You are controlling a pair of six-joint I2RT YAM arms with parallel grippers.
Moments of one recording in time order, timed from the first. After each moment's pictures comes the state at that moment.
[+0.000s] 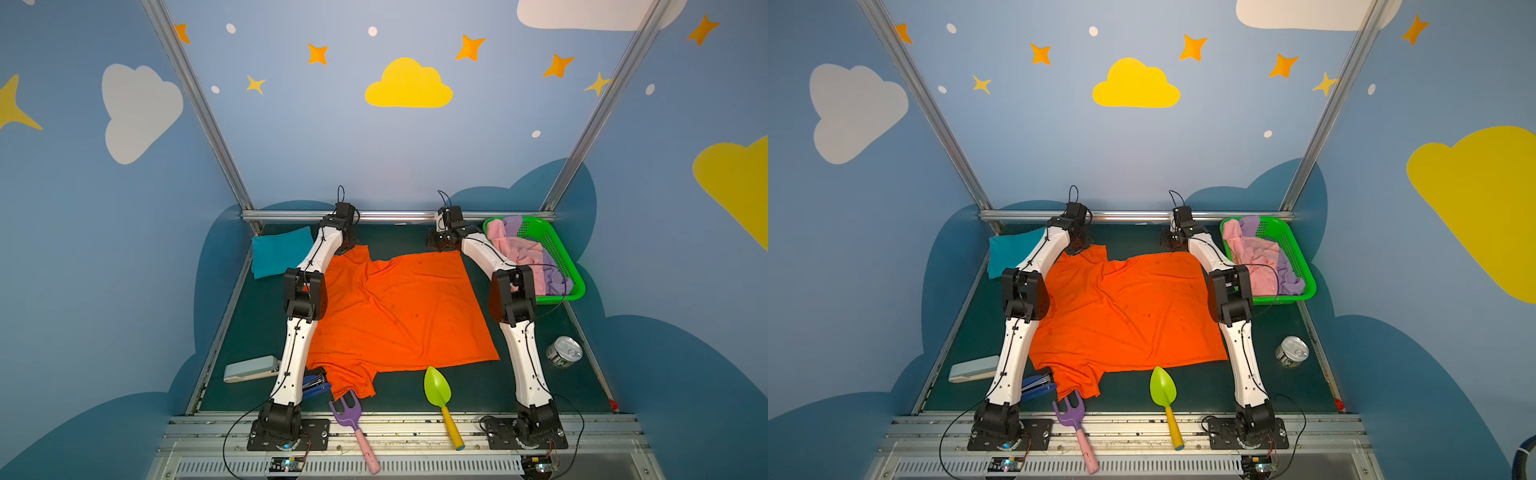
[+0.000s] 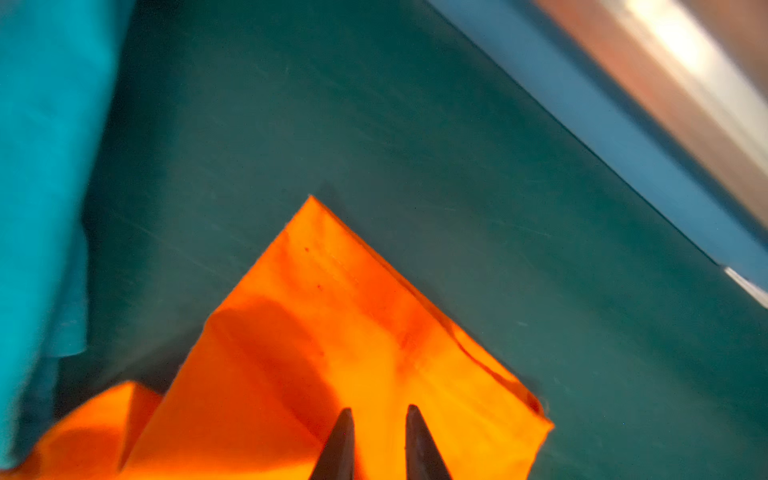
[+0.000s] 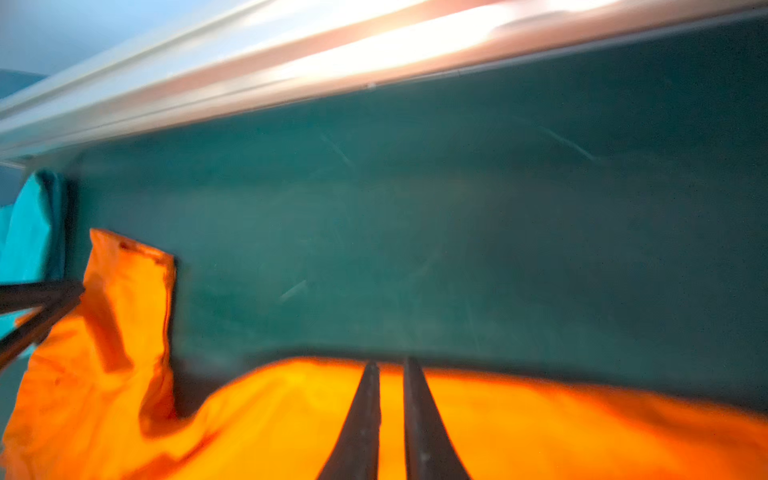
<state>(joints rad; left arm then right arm) -0.18 2.62 2.49 -0.95 -0.17 -0.74 0.34 2.44 2.13 -0.53 -0.20 0.36</state>
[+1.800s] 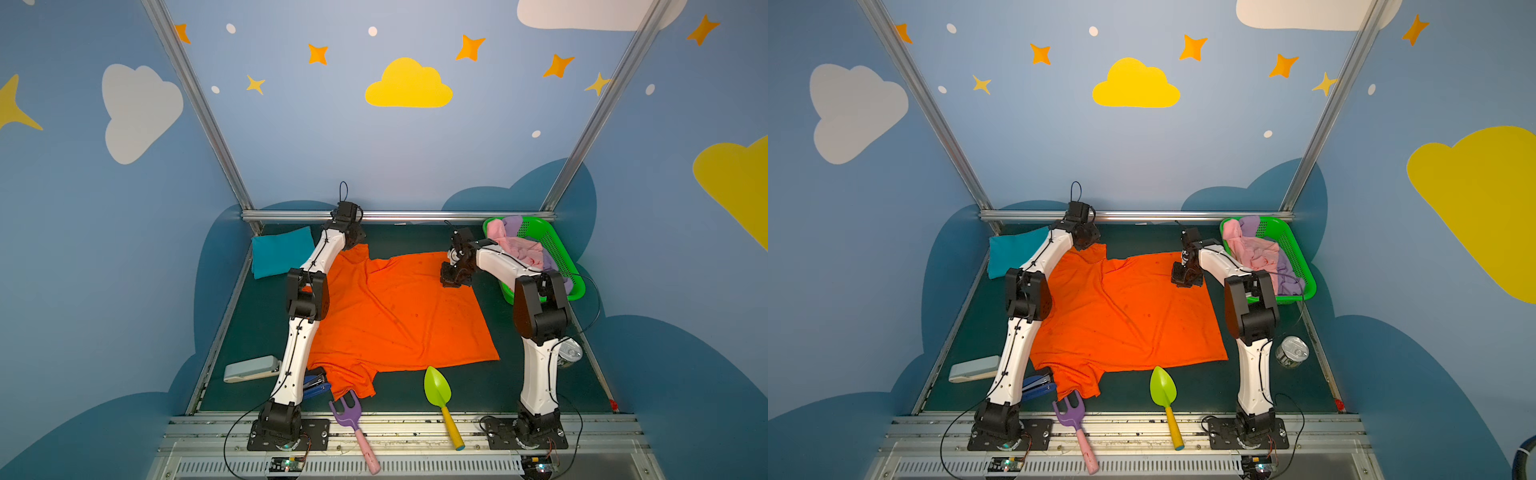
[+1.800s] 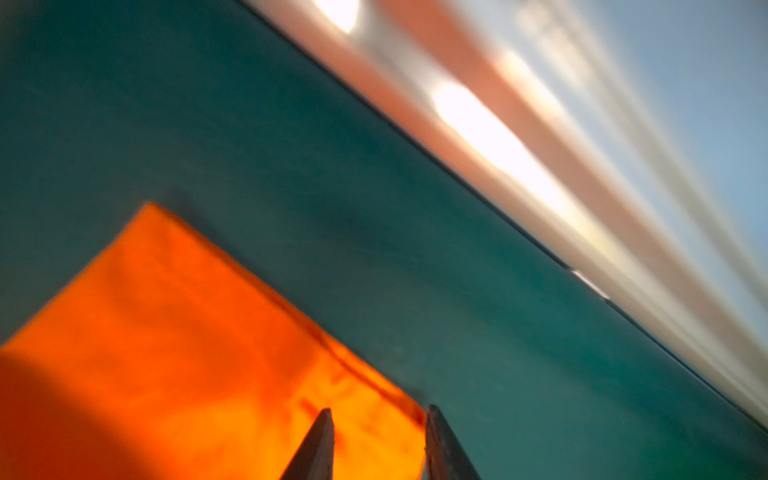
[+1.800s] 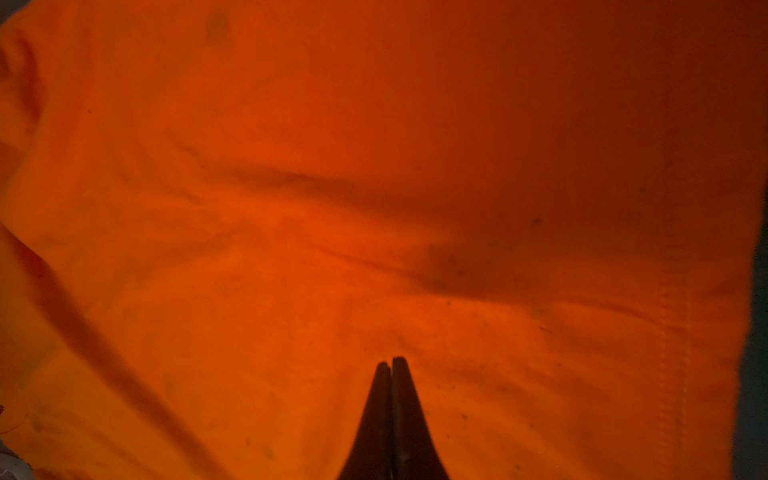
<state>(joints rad) -0.19 2.62 2.49 -0.75 -0.03 -0.73 0.34 2.11 1.64 -0.83 -0.22 0.40</state>
